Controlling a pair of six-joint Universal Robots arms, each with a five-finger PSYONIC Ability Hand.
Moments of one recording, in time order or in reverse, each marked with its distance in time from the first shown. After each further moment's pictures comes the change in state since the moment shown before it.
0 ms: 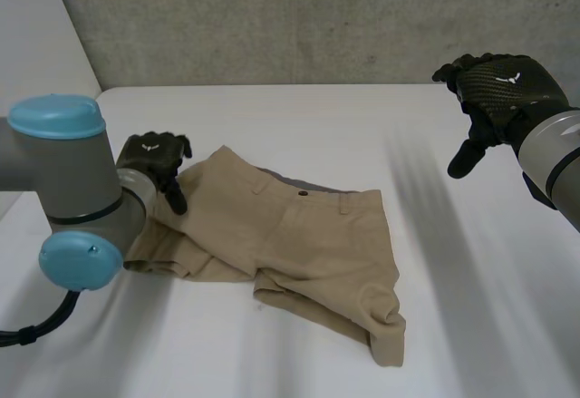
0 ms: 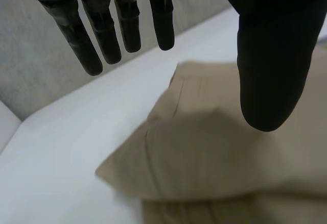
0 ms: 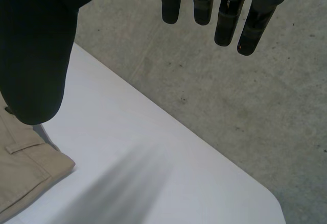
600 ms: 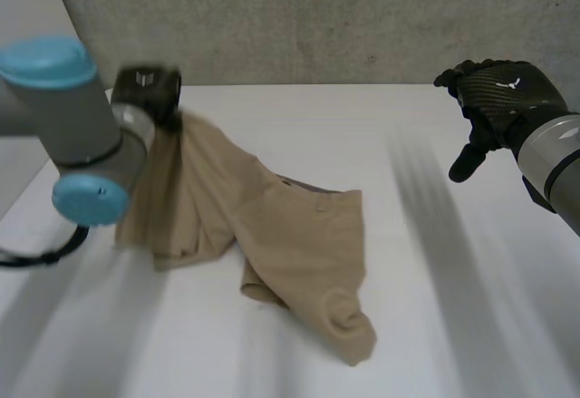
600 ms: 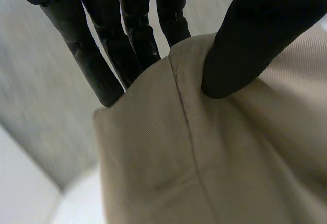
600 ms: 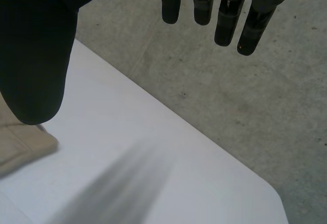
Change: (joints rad) left arm -0.006 -0.072 0.345 0.021 0.012 0.049; right arm -0.007 0.008 0.006 -0.002 0.005 0.000; left_hand 0.711 0.801 0.792 0.808 0.733; right_hand 0.000 0.000 0.000 0.000 0.000
